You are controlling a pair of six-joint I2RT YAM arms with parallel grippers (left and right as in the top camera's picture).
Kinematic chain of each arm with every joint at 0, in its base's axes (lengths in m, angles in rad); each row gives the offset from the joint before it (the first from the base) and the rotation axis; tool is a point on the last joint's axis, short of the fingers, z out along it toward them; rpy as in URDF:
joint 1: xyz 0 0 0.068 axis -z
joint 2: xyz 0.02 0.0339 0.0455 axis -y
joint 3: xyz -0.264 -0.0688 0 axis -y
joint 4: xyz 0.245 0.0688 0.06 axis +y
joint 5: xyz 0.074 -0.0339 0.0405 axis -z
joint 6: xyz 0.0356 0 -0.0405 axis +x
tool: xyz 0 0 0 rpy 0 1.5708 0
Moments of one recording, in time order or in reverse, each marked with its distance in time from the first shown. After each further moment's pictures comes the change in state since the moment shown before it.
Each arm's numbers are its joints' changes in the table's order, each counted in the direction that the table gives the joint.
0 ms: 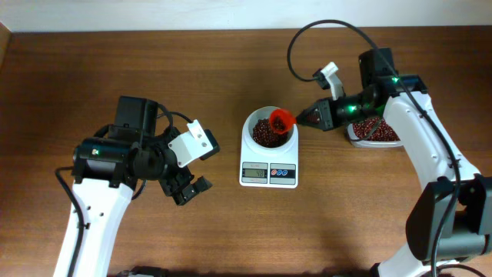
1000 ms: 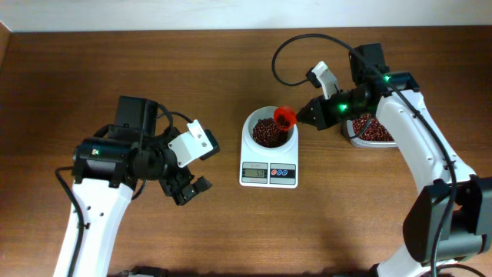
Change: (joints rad) left arm 0.000 0.000 0.000 0.000 0.000 0.000; right arm -0.048 0.000 0.031 -0.027 0.206 -0.022
